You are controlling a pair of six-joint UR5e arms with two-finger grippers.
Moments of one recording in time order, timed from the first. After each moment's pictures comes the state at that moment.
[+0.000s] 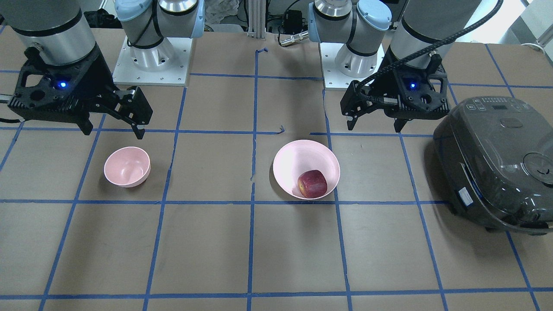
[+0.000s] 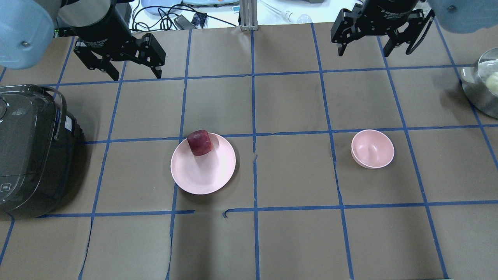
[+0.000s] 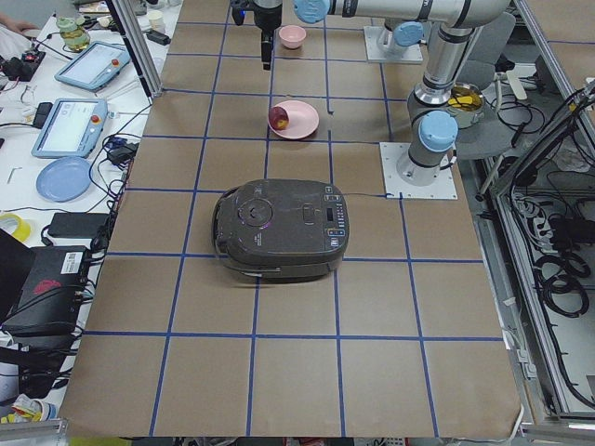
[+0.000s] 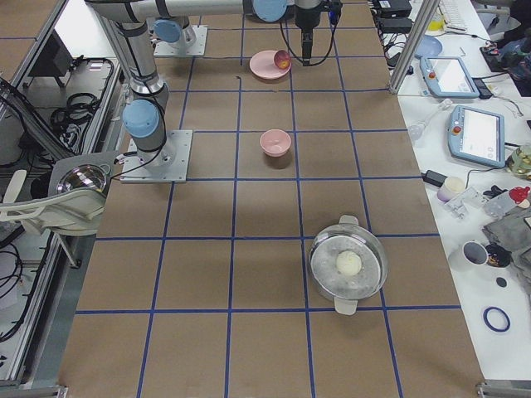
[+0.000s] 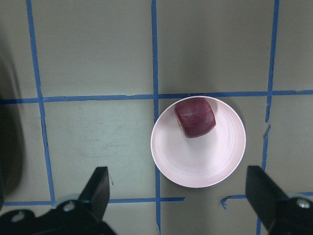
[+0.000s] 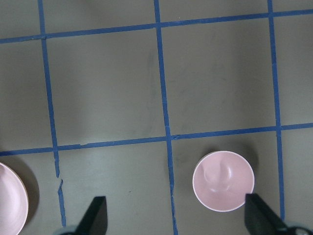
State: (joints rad) left arm -1.58 -1.64 -1.48 -1.54 1.55 -0.01; right arm 1.58 -1.47 1.42 -1.63 -1.58 0.09
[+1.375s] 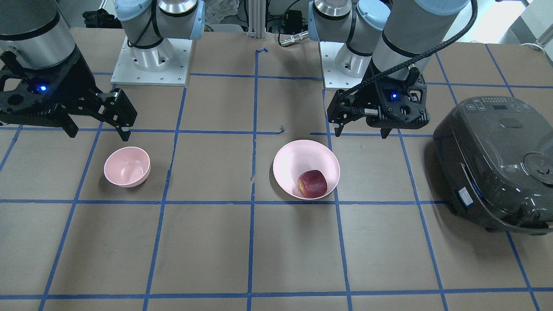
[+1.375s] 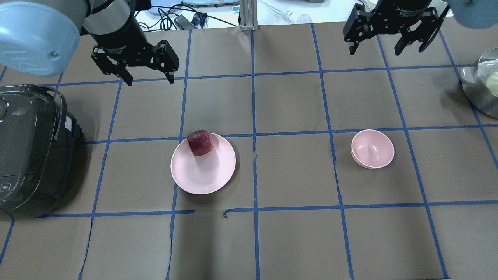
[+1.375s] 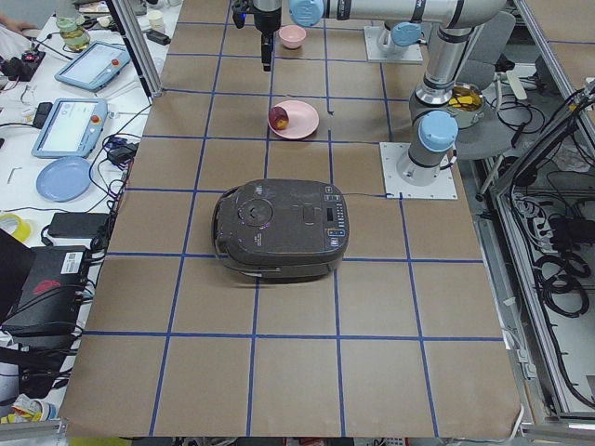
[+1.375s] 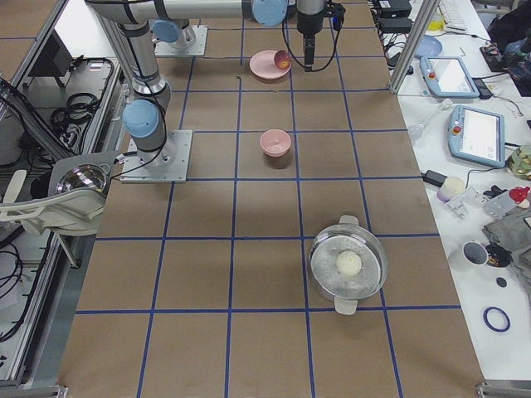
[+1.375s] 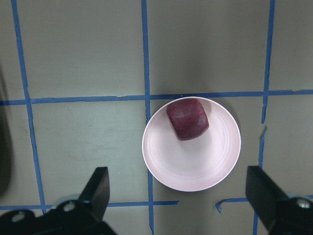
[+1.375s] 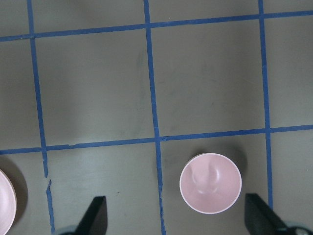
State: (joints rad) left arm -1.63 -1.66 -1.51 -1.50 1.55 -0.06; right arm 1.53 -1.47 1.43 -1.62 -1.57 0.03
